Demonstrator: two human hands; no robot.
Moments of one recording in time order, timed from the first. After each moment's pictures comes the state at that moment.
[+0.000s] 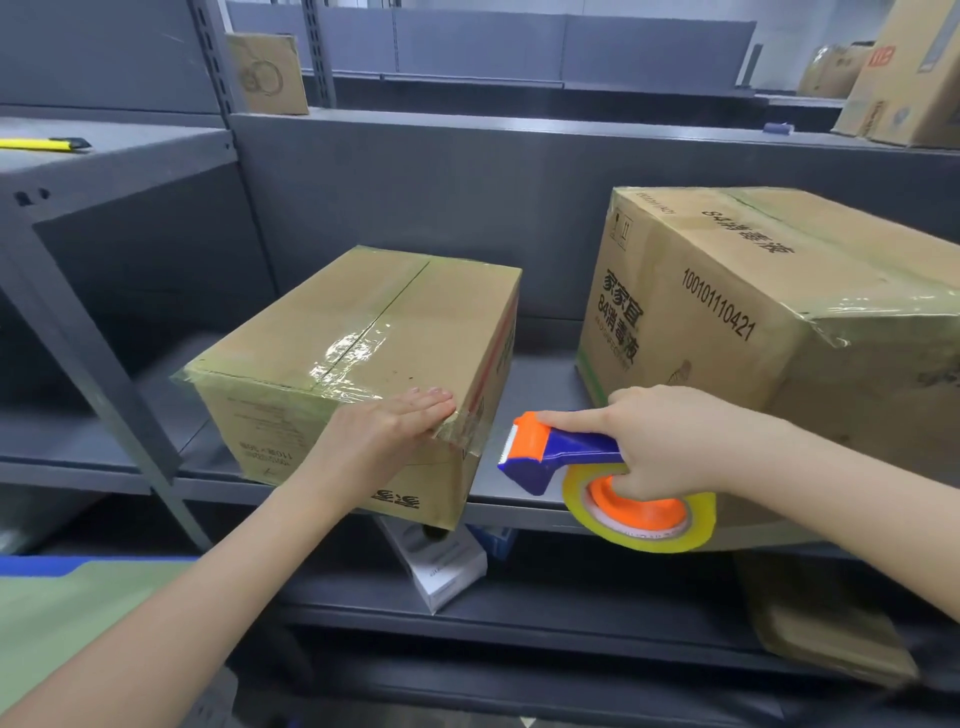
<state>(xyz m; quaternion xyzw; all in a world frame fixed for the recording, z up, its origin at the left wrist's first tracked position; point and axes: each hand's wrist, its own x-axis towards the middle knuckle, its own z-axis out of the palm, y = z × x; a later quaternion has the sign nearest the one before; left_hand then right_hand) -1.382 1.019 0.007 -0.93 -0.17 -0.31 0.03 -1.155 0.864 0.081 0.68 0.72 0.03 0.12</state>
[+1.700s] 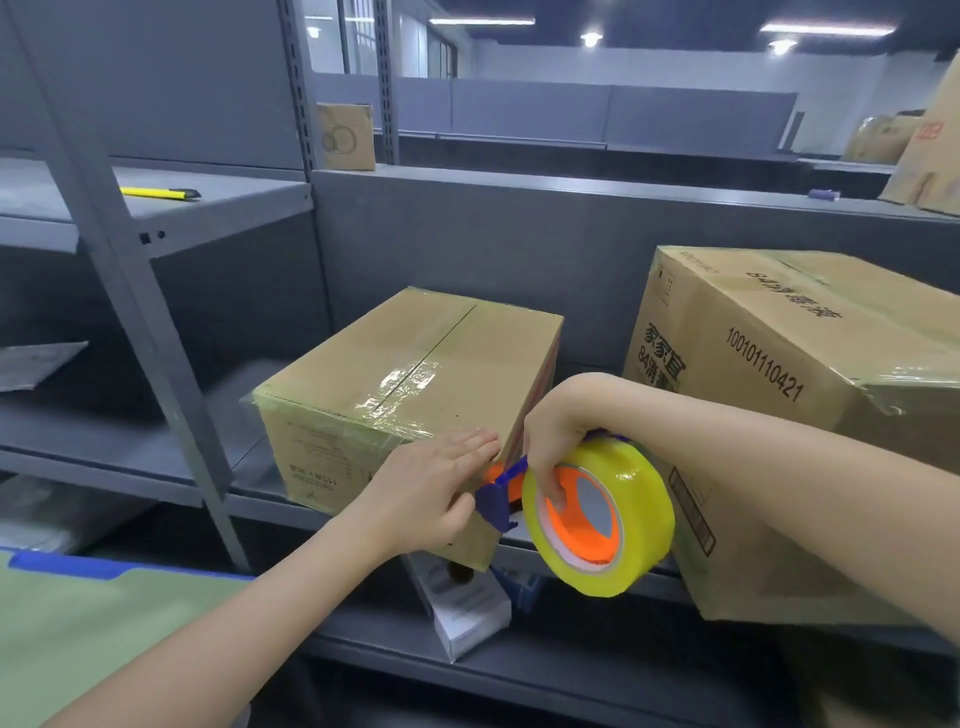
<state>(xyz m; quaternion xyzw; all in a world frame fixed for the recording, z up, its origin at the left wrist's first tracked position) -1.386 0.999 0.018 -0.95 -0.22 -0.20 -0.02 -1.235 0.969 0.110 0.67 0.64 -0.19 0.32</state>
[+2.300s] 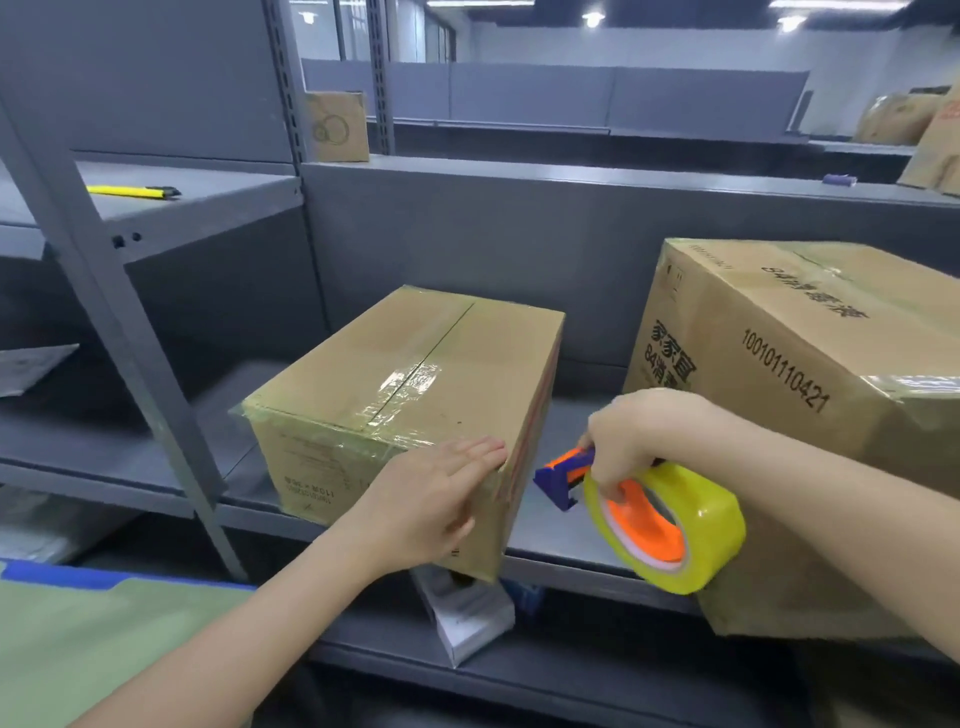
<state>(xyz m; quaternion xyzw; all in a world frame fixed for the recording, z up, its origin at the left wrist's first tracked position) -1.382 1.009 0.021 -0.97 -0.16 -0.20 0.07 -1.193 0.947 0.115 0.74 0.60 -0.07 0.31</state>
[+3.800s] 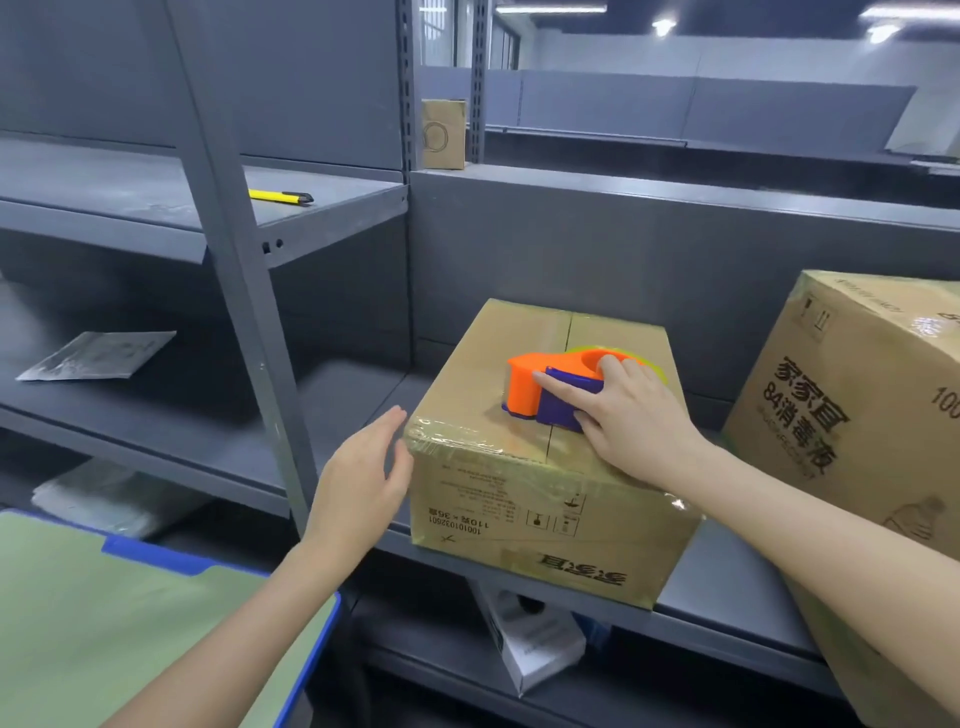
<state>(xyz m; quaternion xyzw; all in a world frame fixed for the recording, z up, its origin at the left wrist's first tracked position) -1.498 1.090 -0.004 -0.77 -0.49 -0.40 -0.13 -1.234 1.040 0.063 0.66 0.71 0.24 -0.01</state>
